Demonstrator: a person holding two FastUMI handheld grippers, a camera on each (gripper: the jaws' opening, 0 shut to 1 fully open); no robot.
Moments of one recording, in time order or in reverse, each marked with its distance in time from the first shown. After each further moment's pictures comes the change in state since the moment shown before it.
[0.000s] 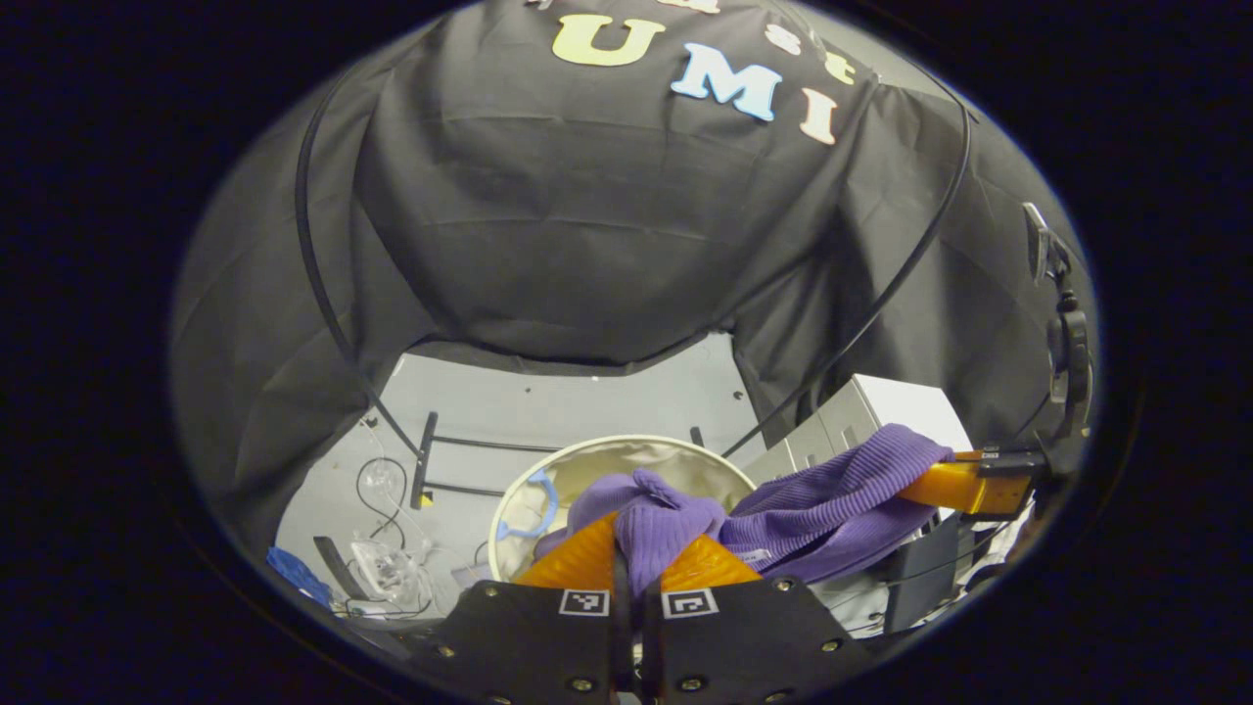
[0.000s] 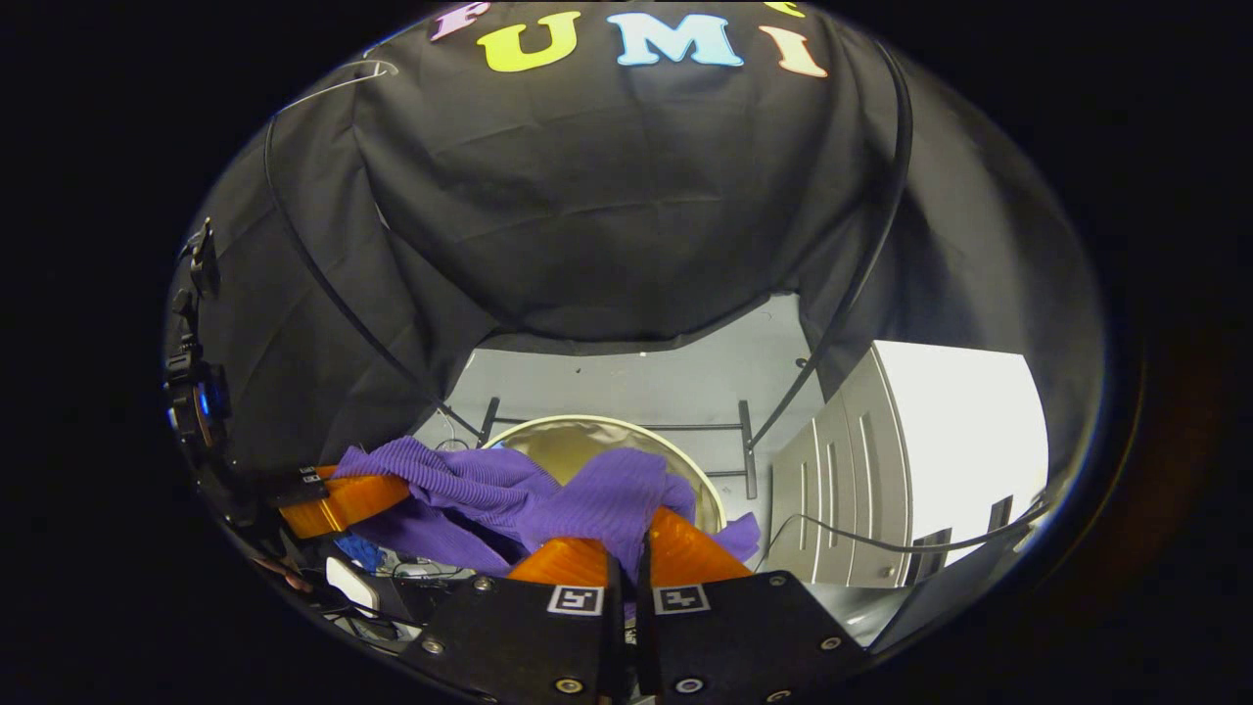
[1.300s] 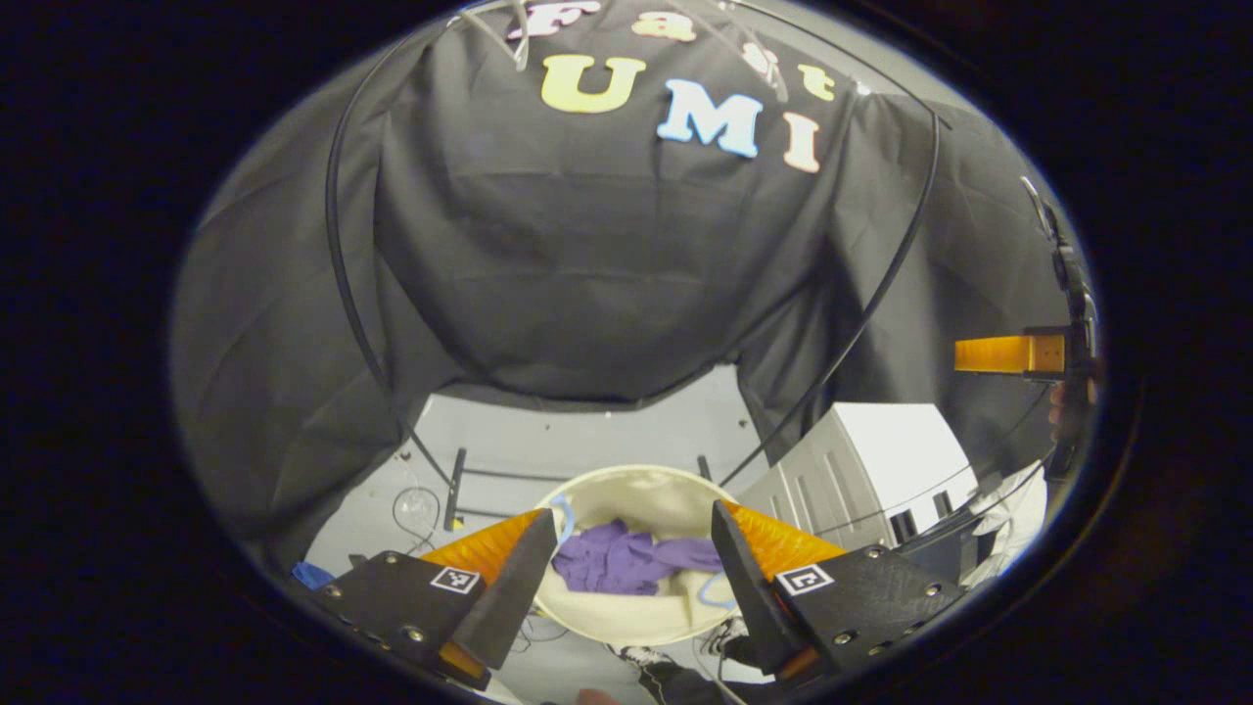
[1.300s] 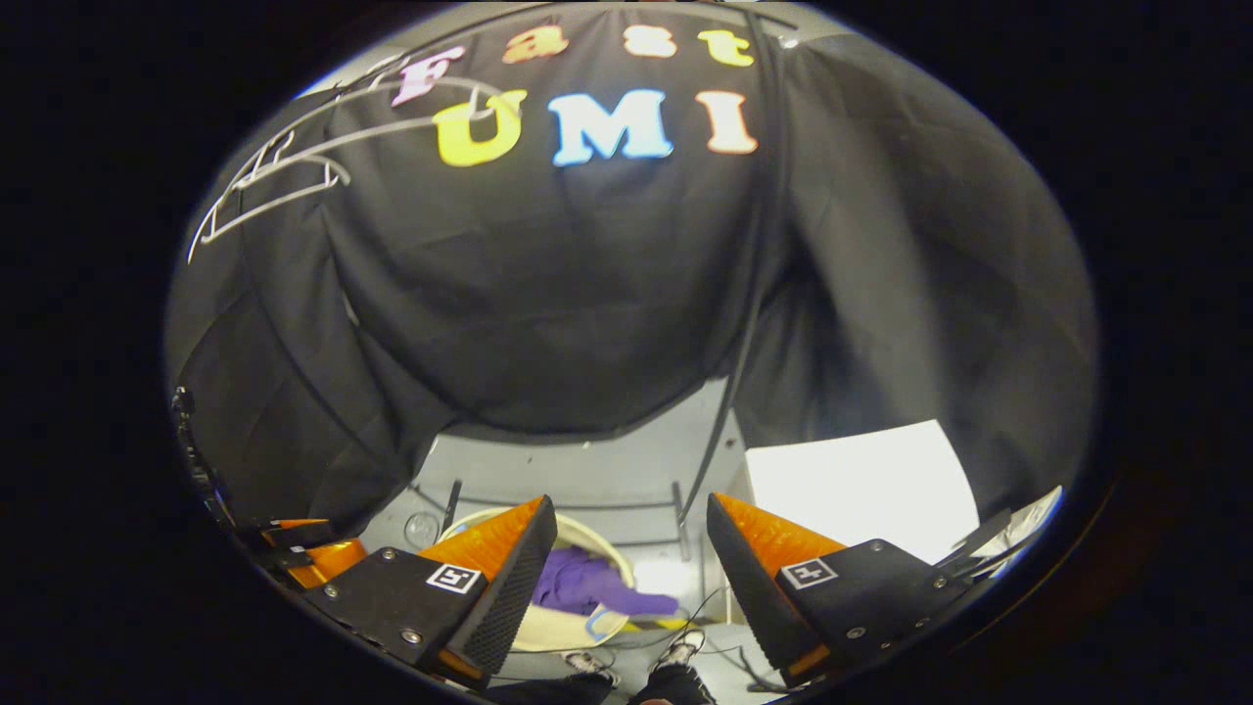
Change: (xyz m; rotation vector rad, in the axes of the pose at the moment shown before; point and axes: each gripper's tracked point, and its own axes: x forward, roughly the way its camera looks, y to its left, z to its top) left arm -0.138 -0.042 0.092 0.060 -0.171 0.038; right arm -0.185 -0.128 0.148 0.058 -0.322 -0.167
